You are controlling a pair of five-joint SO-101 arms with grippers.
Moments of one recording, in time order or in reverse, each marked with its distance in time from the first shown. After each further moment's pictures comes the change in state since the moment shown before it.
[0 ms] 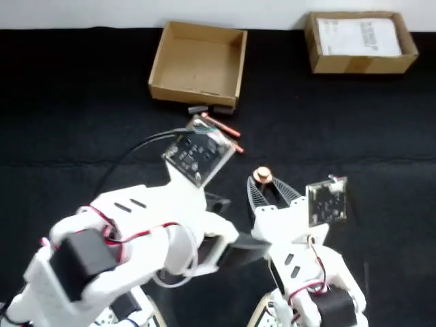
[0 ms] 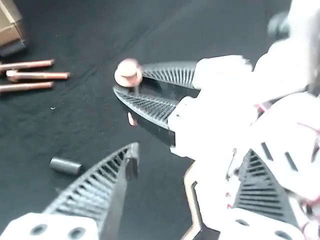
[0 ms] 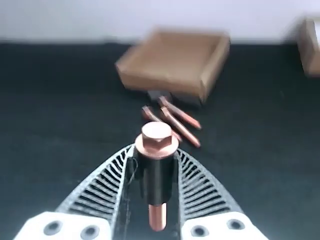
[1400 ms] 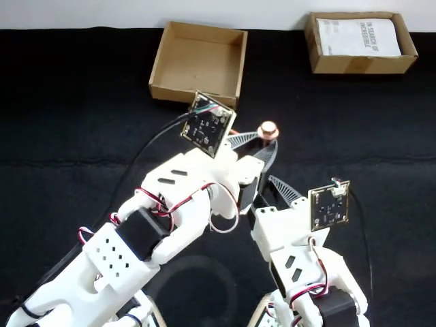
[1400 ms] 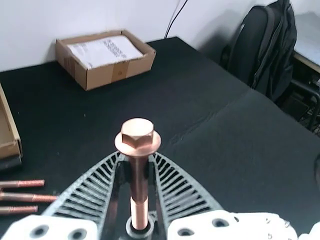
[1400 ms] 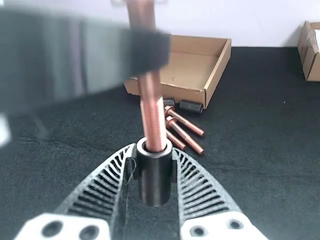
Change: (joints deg) left arm -6.6 1.1 30.4 -58.2 0.3; right arm -1.3 0.0 -0.3 0.0 -0.2
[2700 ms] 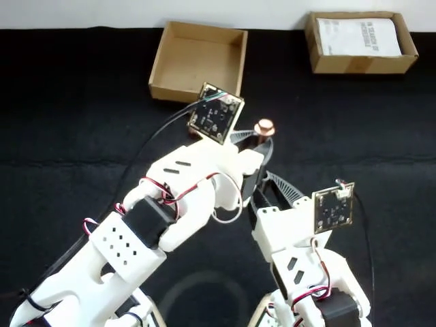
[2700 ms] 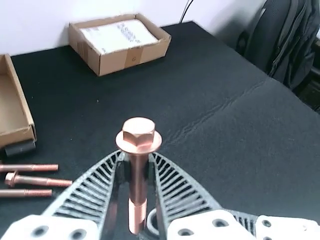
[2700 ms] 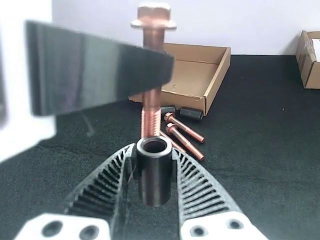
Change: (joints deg) left arm -1.8 4.6 -4.7 2.6 -0.2; right arm 0.0 0.0 -1.3 0.0 0.0
